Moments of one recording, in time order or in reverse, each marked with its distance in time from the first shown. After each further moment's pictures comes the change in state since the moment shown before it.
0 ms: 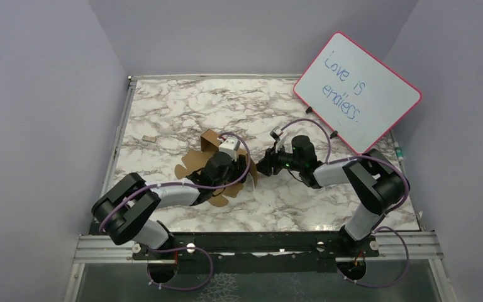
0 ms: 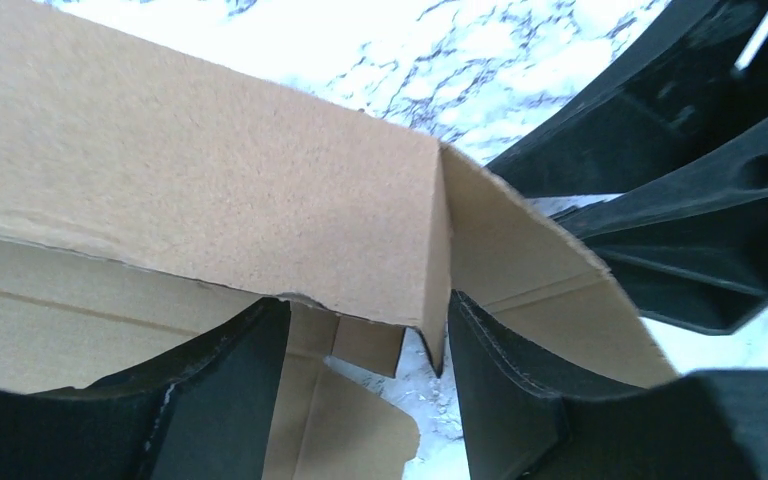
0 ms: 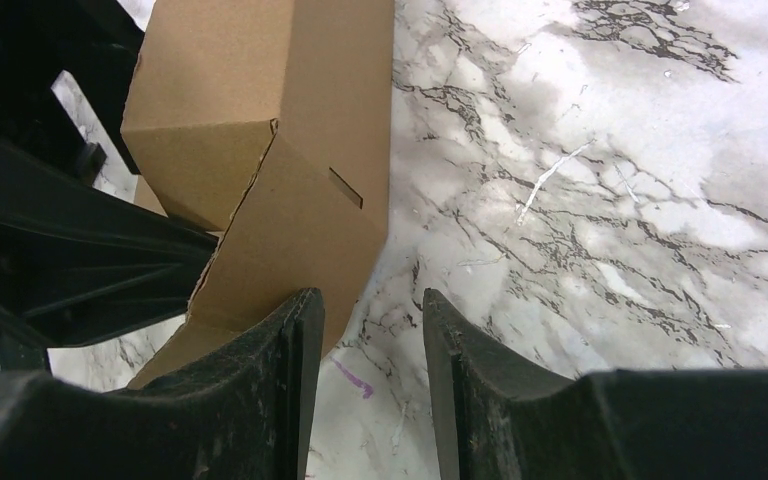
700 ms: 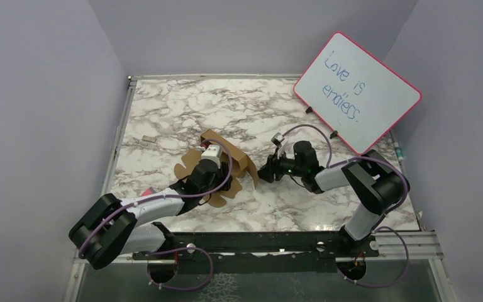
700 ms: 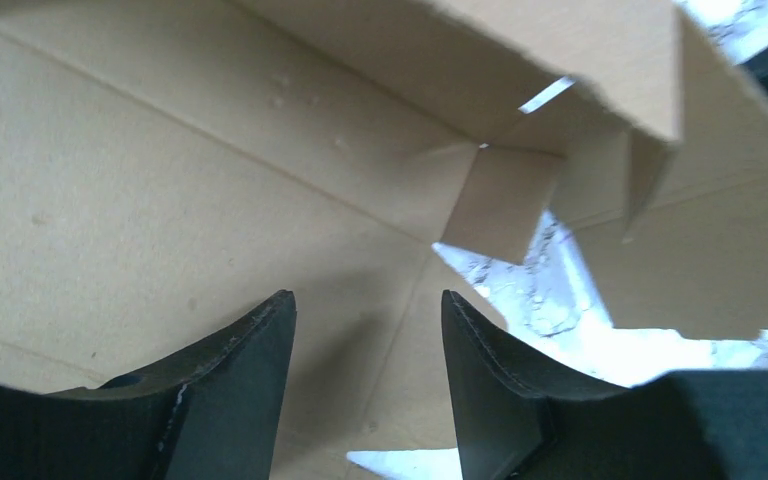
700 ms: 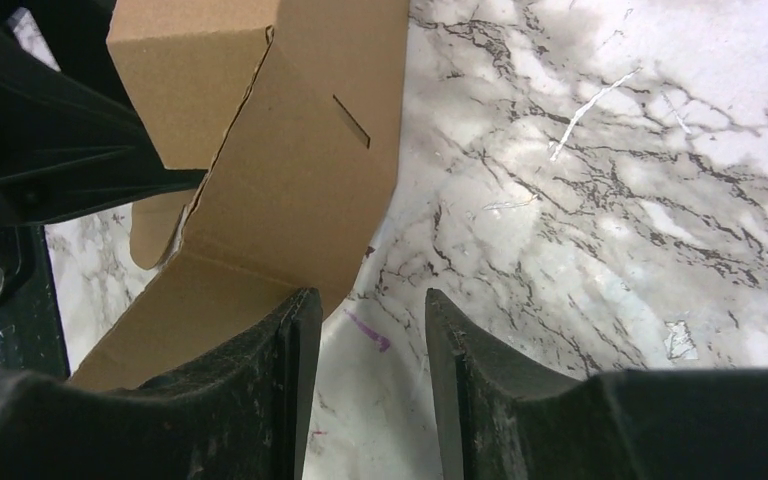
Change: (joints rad) left arm 0.054 -0.274 -0.131 -0.214 -0.030 -0.074; right arm 0.001 0.002 -0.068 0.043 -0.035 0.007
